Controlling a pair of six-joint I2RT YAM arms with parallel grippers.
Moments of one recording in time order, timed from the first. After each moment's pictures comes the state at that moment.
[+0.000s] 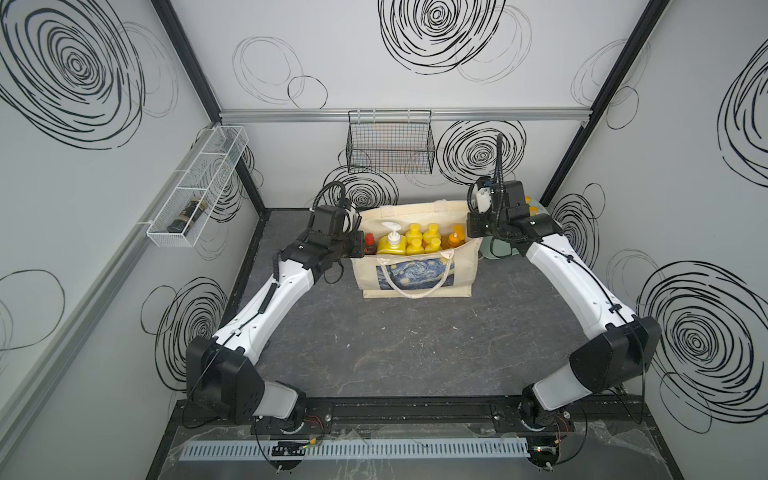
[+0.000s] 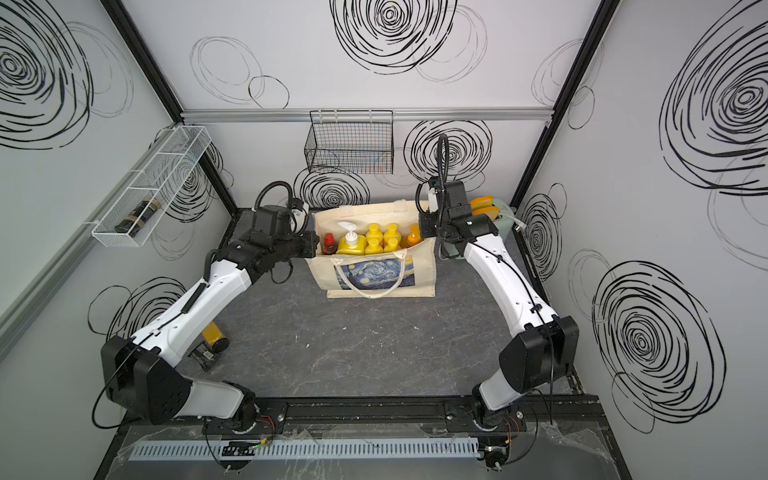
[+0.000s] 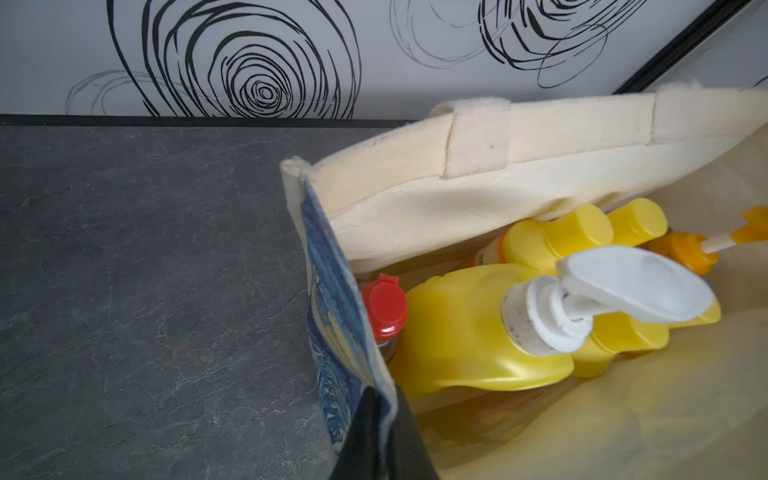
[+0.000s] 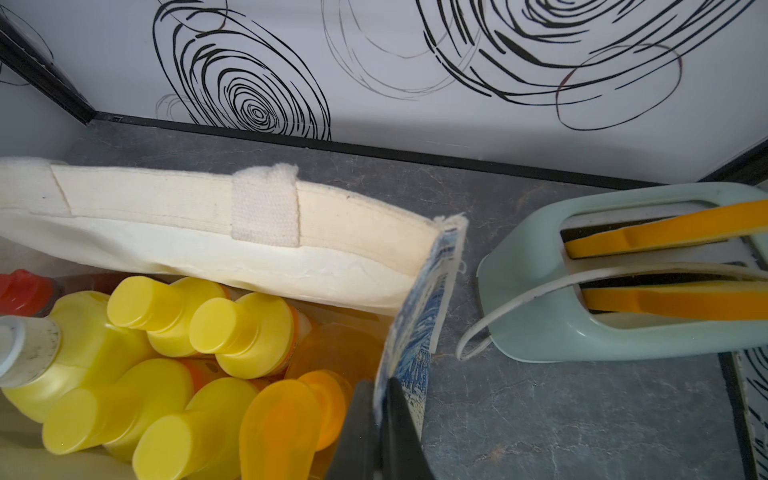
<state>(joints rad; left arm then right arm) -0.33 1.43 1.31 -0.54 0.08 -0.28 0.34 1.55 1.58 -0.70 0.04 0.12</state>
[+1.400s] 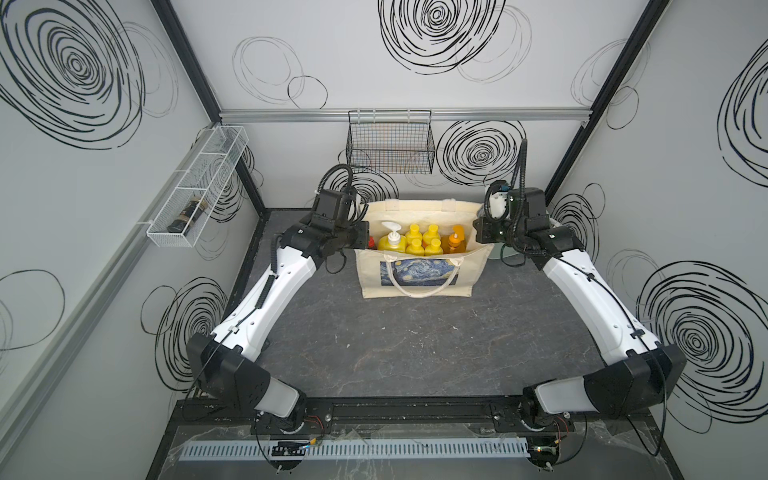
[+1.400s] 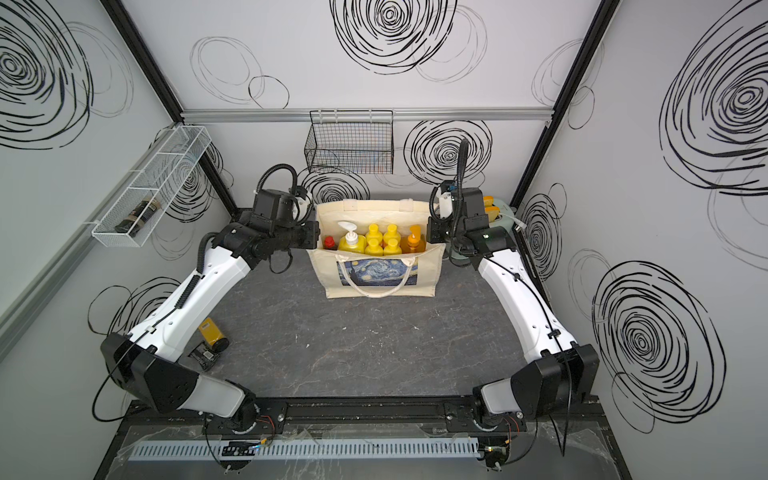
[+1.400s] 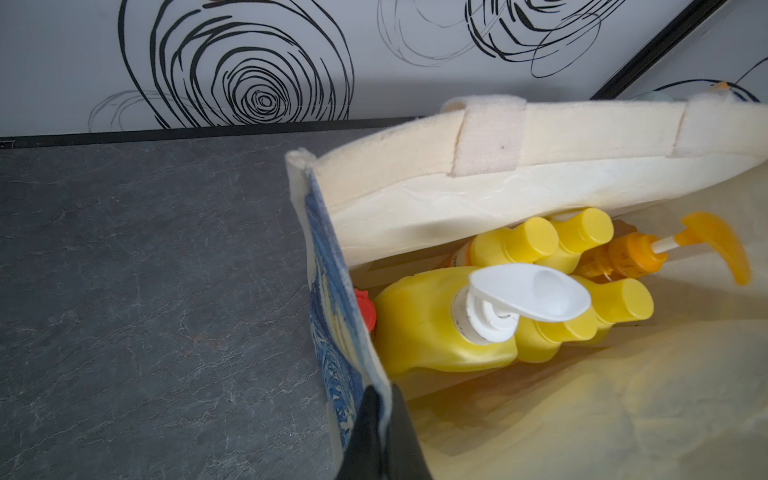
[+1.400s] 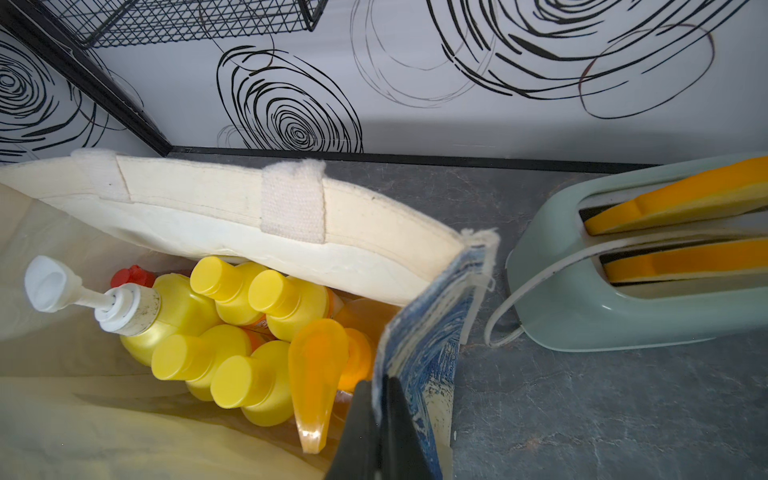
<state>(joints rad) -0.37 1.49 1.56 -0.77 0.04 -0.27 0.30 1.40 1.46 -0.65 -0.11 0.18</state>
